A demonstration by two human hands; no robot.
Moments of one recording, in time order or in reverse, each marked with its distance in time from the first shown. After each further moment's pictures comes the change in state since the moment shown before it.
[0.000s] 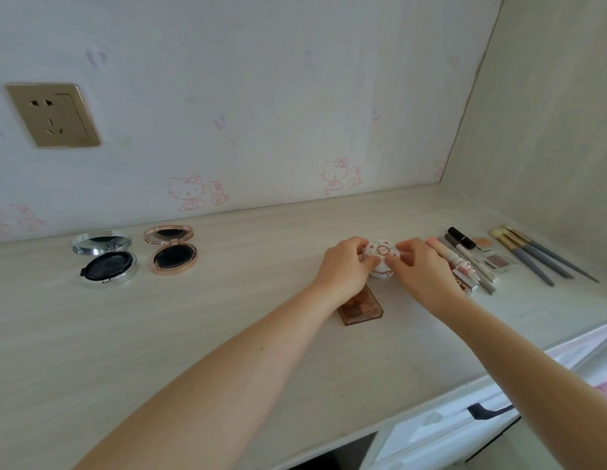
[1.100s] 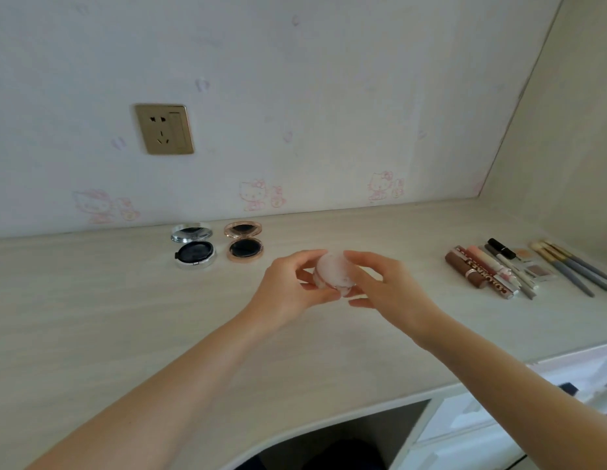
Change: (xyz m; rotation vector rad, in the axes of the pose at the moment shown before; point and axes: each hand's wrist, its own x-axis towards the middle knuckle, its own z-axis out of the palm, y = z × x) left_hand -0.137 -0.040 -0.147 -0.200 0.110 0.069; right_hand -0.101 -0.105 0.047 0.506 -0.357 -0.173
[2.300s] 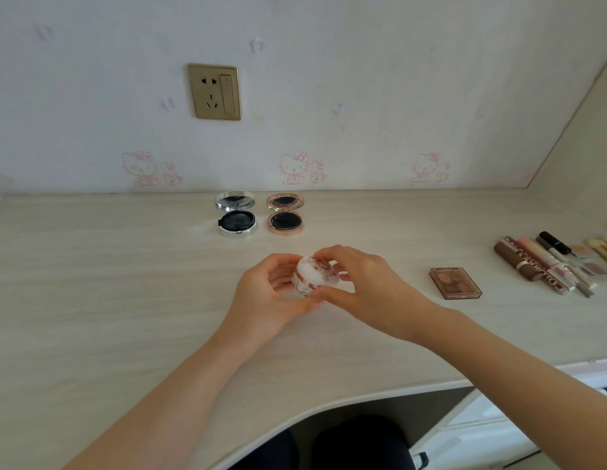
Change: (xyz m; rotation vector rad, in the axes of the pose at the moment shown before) left_hand -0.072 -0.036 -0.055 -0.152 0.236 -0.130; right_hand -0.005 -0.016 0.075 -0.643 -0.288 -0.424
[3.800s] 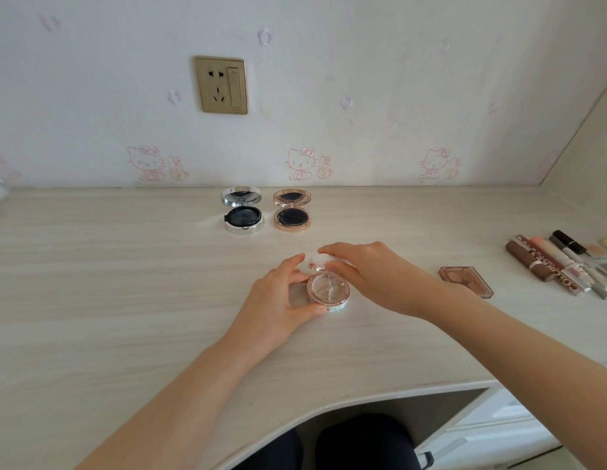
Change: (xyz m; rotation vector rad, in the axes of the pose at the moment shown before) left_hand 0.005 -0.024 0.001 0.480 -0.053 0.097; right_hand 0.021 0.012 -0.006 -0.143 -0.103 0.047
